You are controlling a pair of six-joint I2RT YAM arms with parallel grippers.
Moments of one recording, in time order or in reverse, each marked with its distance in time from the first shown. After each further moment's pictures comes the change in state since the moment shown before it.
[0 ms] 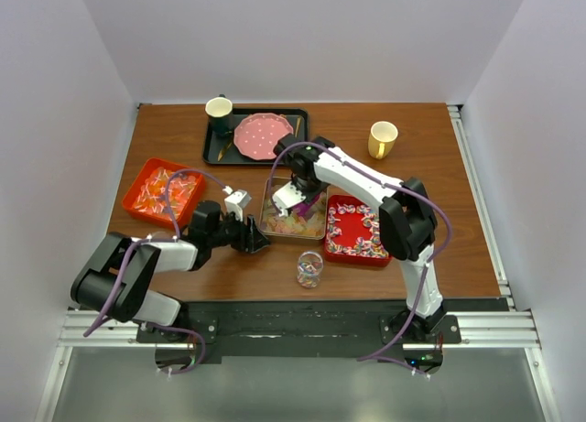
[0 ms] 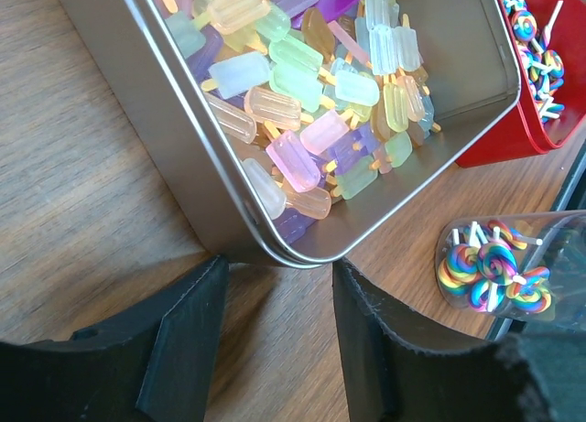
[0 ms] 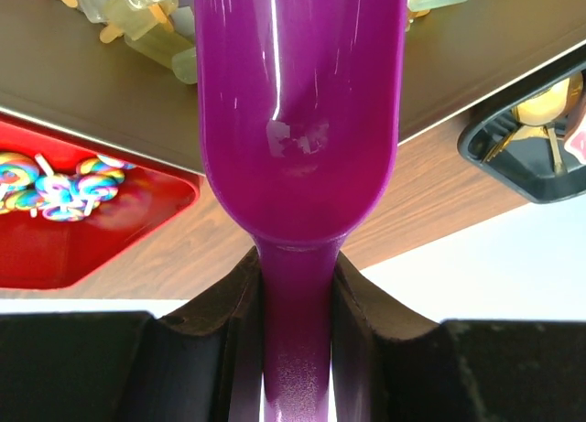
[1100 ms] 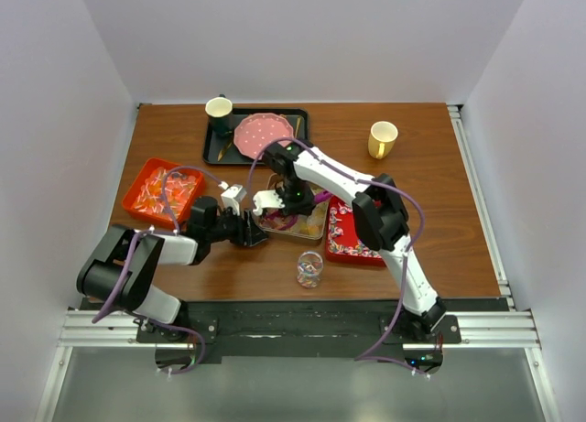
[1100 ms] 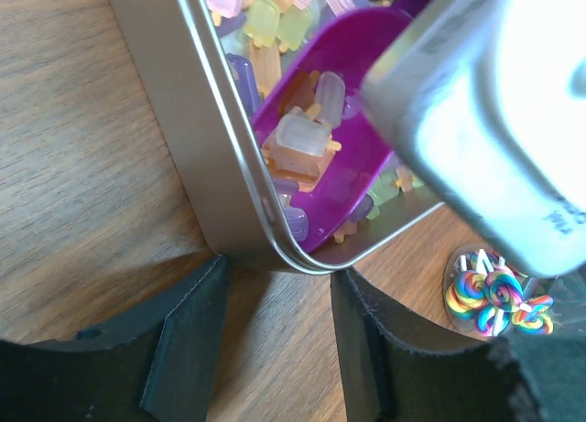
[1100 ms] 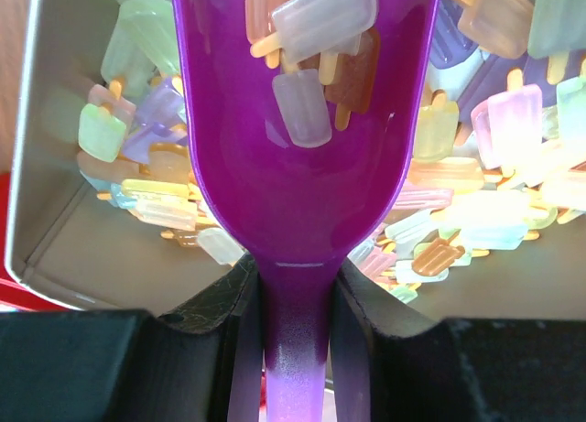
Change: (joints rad) left arm 0.053 0.062 0.031 0.042 0.026 -0.024; right arm 0.024 0.245 0.252 -0.220 -0.358 0.364
